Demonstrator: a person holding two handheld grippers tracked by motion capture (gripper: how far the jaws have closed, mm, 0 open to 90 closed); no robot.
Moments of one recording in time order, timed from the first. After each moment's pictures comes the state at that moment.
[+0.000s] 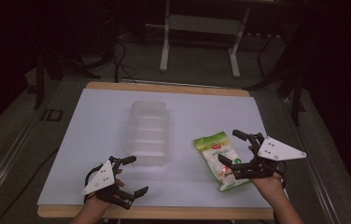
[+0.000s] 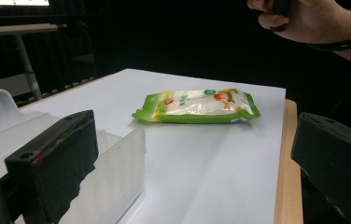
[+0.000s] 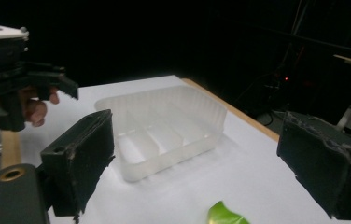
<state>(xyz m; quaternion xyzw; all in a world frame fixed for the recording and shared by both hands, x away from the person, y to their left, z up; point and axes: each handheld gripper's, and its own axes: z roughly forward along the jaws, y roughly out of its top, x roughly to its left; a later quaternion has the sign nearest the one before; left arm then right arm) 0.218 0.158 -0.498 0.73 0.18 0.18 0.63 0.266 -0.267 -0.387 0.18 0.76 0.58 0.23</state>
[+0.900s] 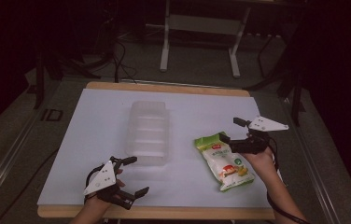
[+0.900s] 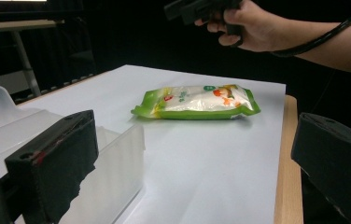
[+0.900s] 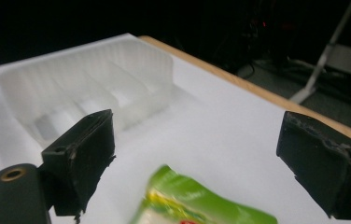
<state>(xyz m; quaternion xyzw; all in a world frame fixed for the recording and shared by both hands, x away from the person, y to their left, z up) 0.219 0.156 -0.499 0.74 0.18 0.18 0.62 0.353 -0.284 -0.426 0.28 0.78 0.52 0.21</state>
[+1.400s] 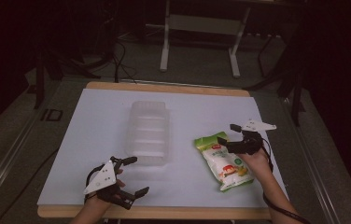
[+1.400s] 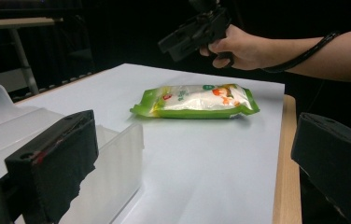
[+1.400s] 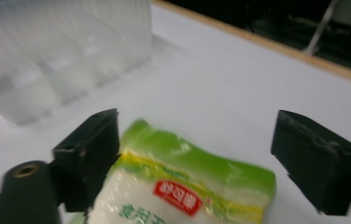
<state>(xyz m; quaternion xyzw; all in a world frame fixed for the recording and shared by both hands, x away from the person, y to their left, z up) 0.220 0.156 -0.499 0.74 0.18 0.17 0.62 0.379 -0.290 -0.473 0.32 0.80 0.47 0.18</state>
